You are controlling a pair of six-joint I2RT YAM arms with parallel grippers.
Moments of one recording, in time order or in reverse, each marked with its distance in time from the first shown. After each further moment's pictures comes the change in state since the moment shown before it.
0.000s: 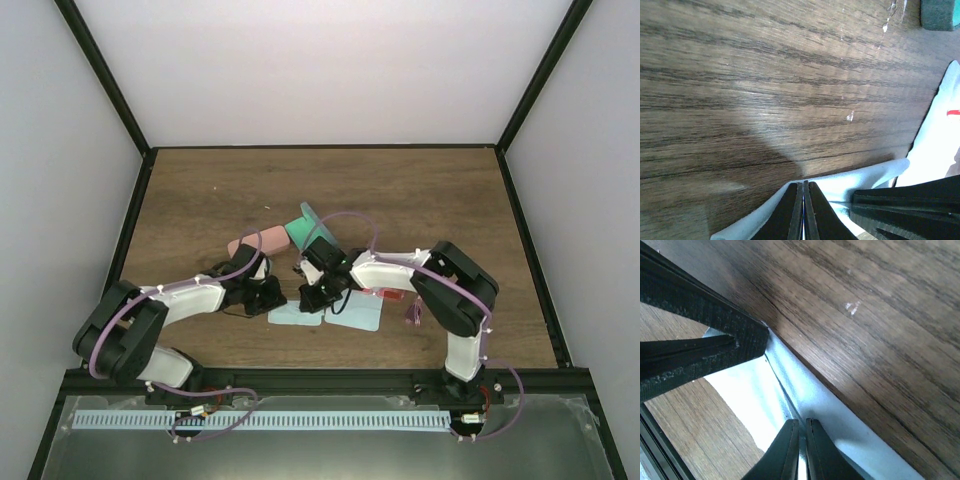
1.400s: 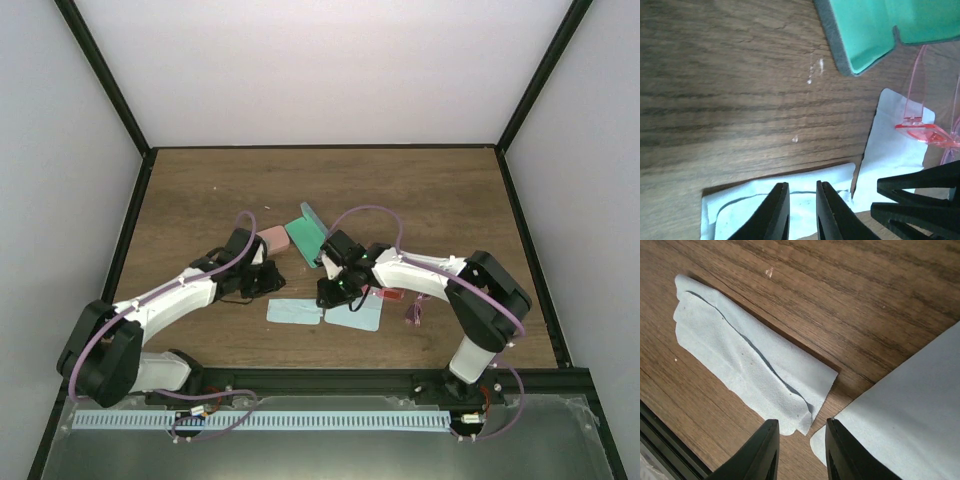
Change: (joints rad) left arm 0.002 -0.119 0.142 -0.171 -0.087 0.086; right arm -0.063 -0.196 -0.075 -0.151 0.086 0.045
